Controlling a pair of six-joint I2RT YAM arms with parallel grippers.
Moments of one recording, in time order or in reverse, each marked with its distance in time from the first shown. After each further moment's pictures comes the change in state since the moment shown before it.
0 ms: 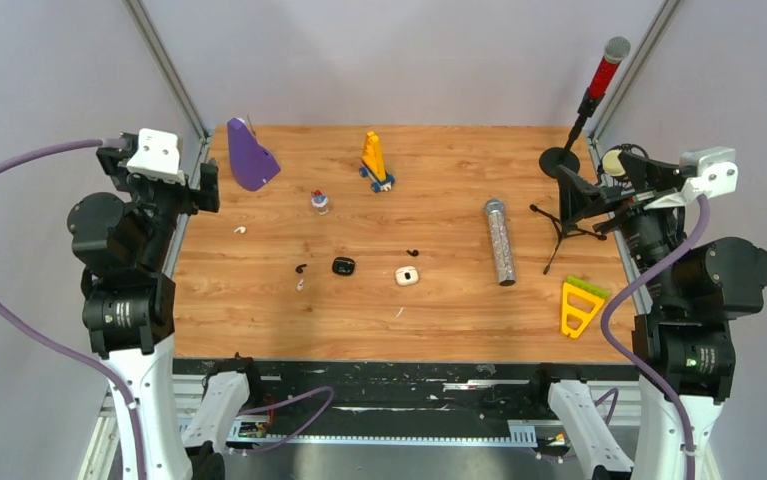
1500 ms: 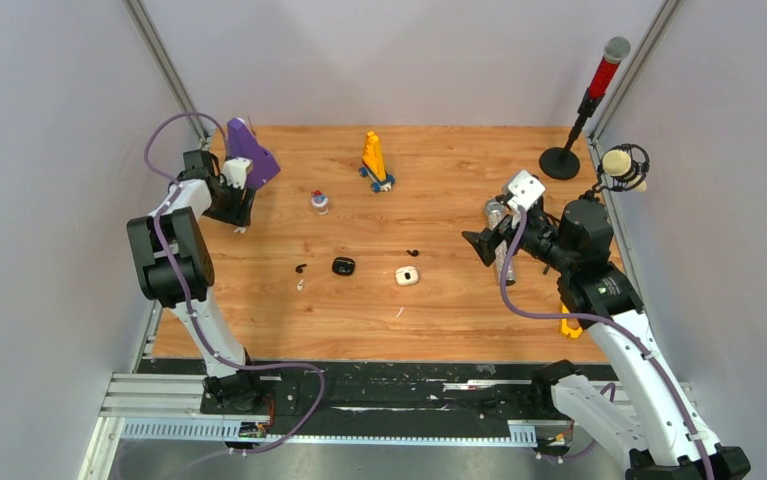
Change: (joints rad) left arm 0.138 1.139 -0.052 0.029 0.084 0.228; right arm 0.361 0.109 -0.512 0.140 -0.123 -0.396
